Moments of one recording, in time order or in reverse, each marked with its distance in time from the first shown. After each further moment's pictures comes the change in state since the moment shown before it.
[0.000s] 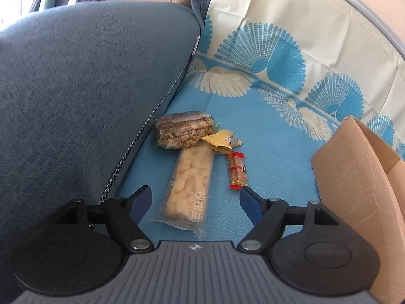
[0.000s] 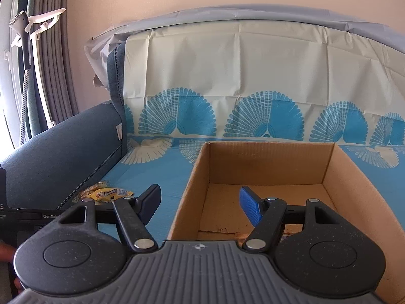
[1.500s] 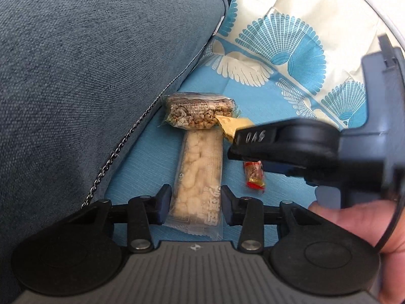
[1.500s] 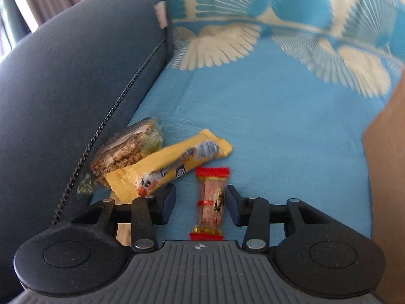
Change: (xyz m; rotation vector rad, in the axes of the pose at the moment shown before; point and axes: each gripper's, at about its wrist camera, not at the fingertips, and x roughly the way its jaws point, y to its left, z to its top) left arm 0.030 0.015 -0.004 -0.126 0.071 -0.012; right arm 0.259 0.159 -0.020 -0.025 0.518 0.117
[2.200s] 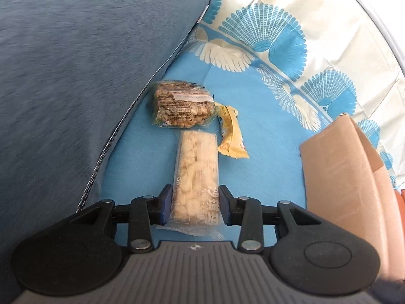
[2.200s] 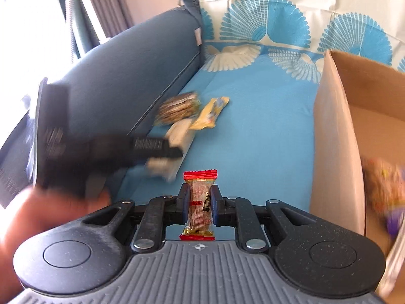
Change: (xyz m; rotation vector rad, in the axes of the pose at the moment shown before) left arm -0.026 0.008 -0.001 0.003 0.102 -0.104; right arm -0.188 -0.013 -0.118 -0.044 -0.089 0.145
